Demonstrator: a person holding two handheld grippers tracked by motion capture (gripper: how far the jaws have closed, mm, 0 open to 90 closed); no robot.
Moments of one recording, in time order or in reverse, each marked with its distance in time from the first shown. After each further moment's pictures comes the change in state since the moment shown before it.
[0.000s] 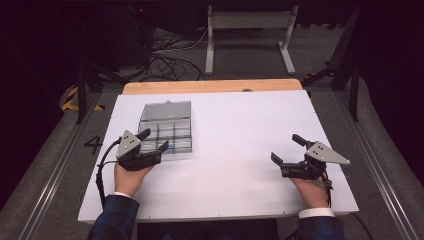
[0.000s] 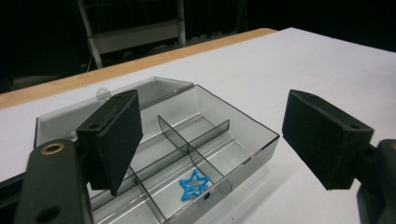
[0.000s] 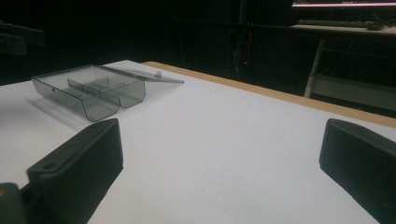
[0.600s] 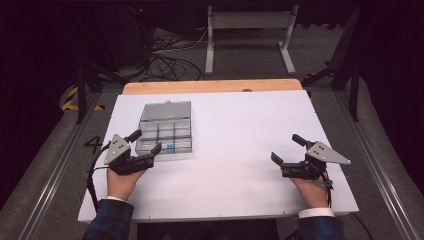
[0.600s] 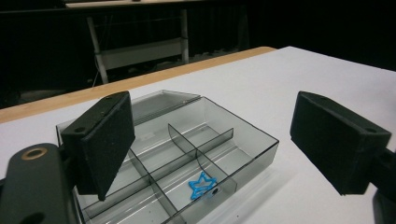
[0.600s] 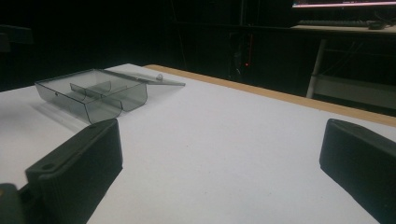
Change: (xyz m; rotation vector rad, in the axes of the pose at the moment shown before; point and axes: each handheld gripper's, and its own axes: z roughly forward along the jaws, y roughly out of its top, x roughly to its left) left arm 0.005 -0.005 -0.020 -0.067 0.009 -0.008; right arm -0.001 0.000 0.000 -0.009 0.007 0.016
